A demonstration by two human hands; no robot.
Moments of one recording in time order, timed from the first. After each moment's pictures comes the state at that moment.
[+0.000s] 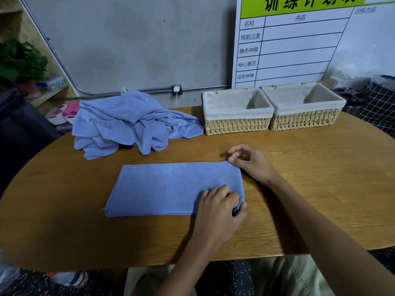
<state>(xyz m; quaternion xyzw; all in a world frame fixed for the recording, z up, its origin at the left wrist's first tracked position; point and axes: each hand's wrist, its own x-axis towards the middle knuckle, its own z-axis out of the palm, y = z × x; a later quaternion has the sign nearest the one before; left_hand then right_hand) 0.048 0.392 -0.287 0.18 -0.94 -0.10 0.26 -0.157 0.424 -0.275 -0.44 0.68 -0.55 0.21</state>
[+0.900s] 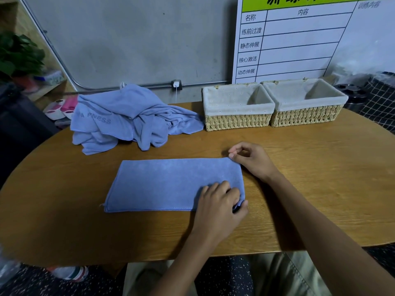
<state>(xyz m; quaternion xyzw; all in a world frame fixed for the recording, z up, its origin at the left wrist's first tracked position) 0.048 0.393 -0.288 0.18 -0.95 -0.10 0.24 -0.154 0.424 -0.274 -0.44 0.70 -0.54 0.17</state>
